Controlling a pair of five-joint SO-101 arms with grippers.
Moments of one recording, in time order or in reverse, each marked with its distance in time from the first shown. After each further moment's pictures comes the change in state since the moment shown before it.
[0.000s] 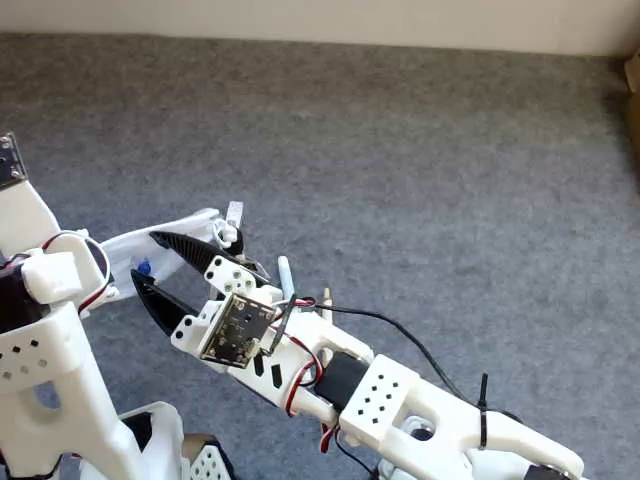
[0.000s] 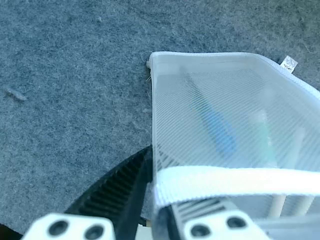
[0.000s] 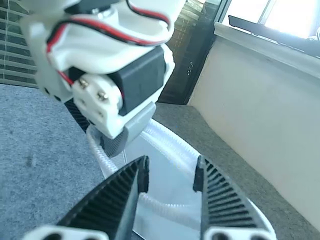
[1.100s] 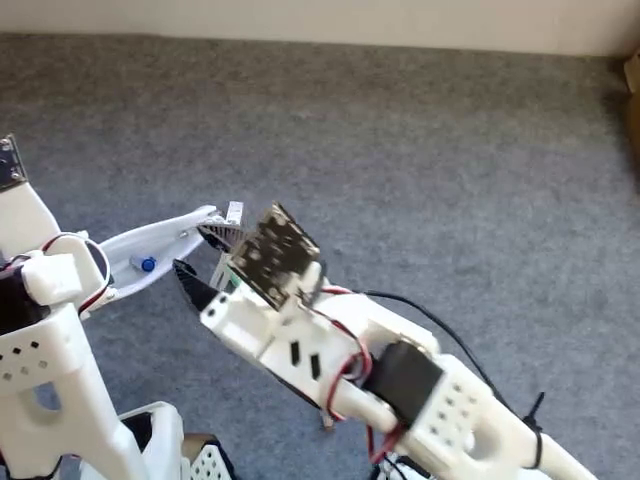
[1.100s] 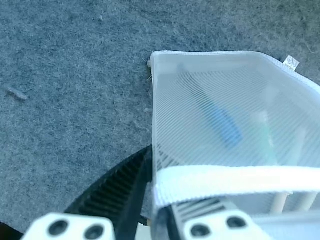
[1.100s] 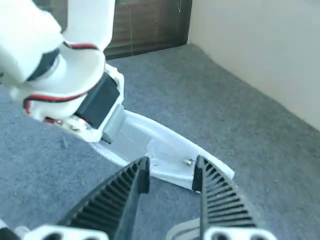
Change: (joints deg) left arm 0.0 0.0 0.6 0.0 0.0; right arm 3.3 -11.7 -26.0 53.6 -15.6
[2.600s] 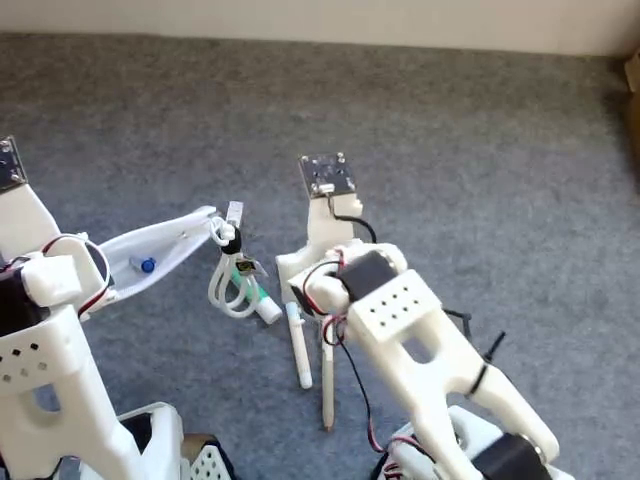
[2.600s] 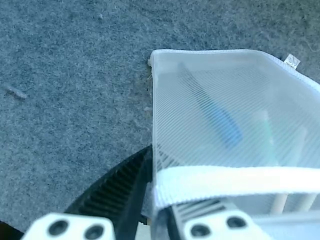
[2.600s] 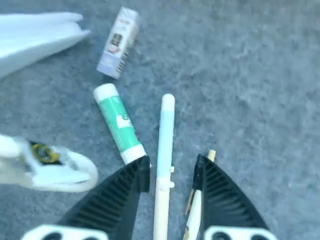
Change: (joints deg) left arm 0.0 0.0 1.1 0.0 0.0; right arm 20.6 27.9 1.4 16.4 -24.4
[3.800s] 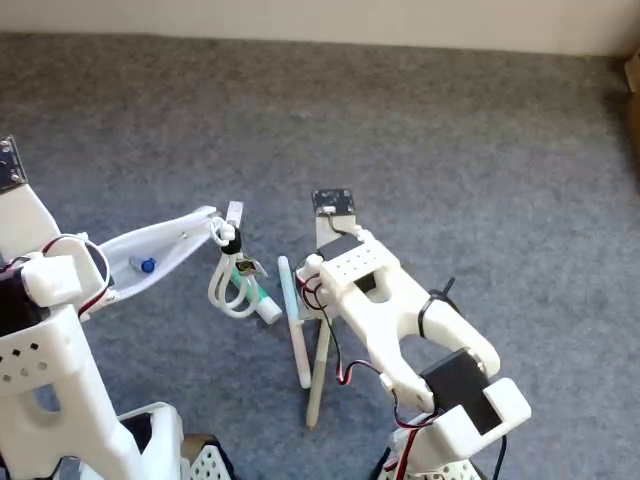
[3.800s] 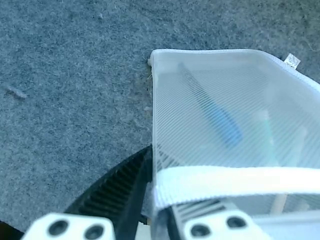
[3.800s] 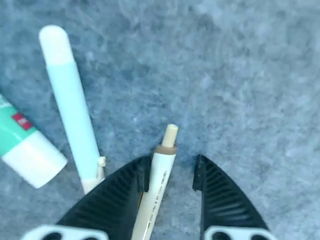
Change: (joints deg) left arm 0.0 0.0 0.1 0.0 0.0; right arm 4.7 28.0 -1.2 -0.6 -1.5
